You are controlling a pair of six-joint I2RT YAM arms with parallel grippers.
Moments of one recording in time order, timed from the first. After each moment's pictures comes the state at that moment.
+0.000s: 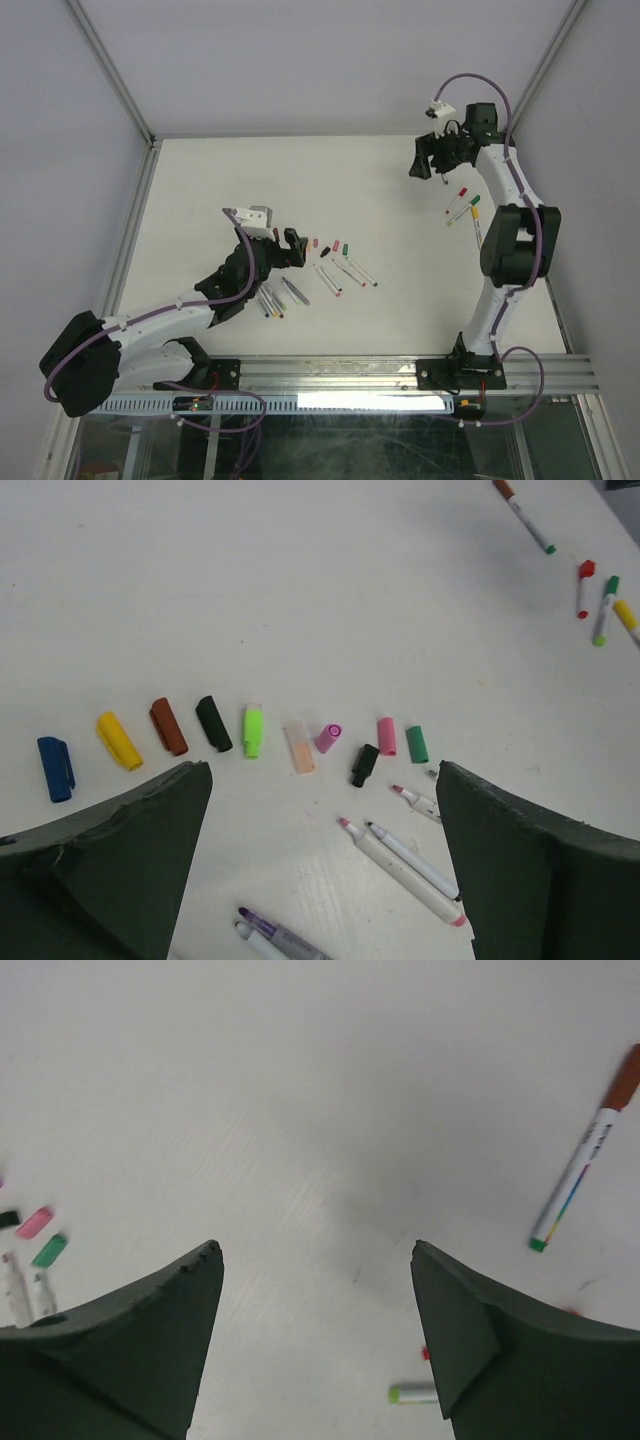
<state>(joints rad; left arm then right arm) -0.80 1.12 0.47 0.39 -0.45 -0.41 -0.01 1.86 1.65 -0.67 -0.58 -0.39</state>
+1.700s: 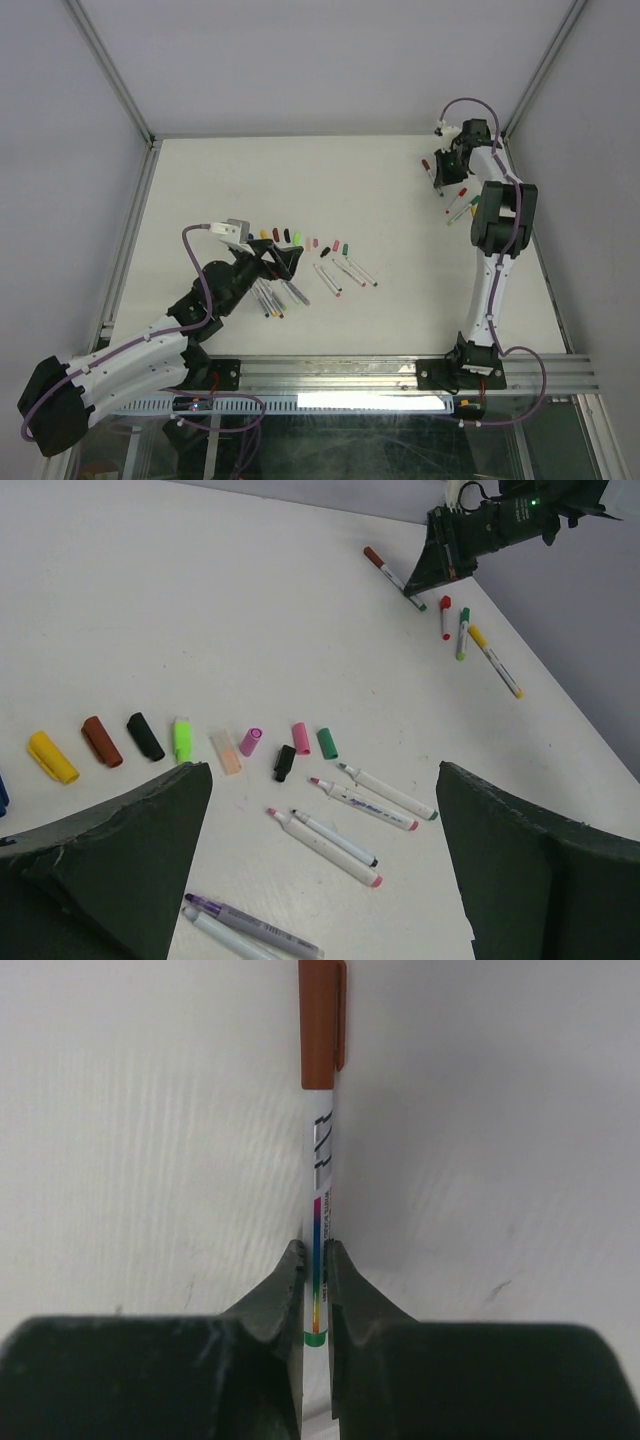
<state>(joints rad) -0.80 0.76 0.32 0.41 -0.28 -0.45 -0.10 2.39 2.02 -0.67 -0.29 -0.32</state>
